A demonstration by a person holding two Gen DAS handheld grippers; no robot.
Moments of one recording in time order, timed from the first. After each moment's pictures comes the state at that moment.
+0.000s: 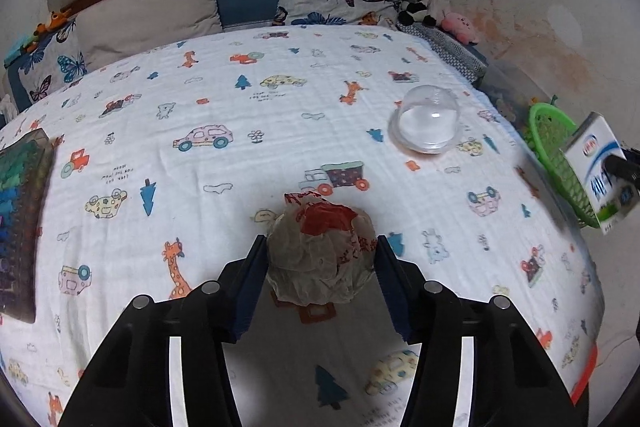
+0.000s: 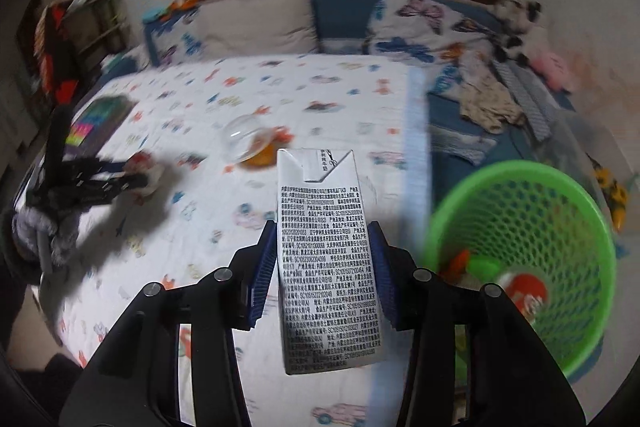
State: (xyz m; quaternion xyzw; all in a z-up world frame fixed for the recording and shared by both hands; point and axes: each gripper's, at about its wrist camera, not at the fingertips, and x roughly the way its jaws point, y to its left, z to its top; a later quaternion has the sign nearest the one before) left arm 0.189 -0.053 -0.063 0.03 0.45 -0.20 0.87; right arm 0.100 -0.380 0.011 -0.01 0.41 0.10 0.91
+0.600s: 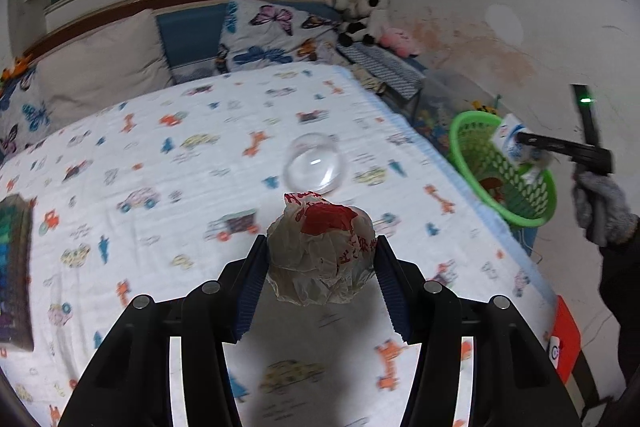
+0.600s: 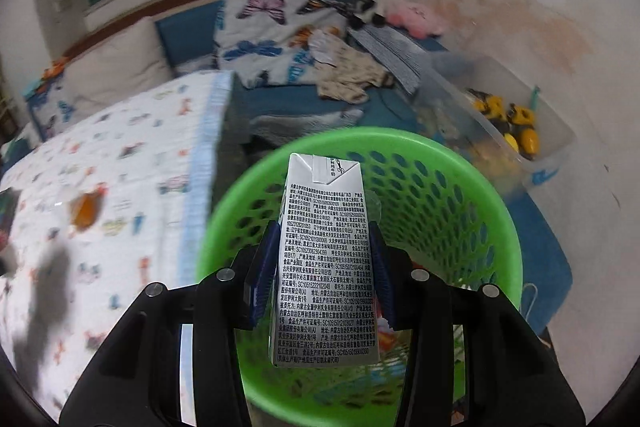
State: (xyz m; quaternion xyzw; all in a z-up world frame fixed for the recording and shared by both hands) left arm 0.155 -0.112 -0.006 0.04 0.40 -0.28 0.87; right arm 0.123 -0.536 -0.019 0.07 0.41 -0.11 0.90
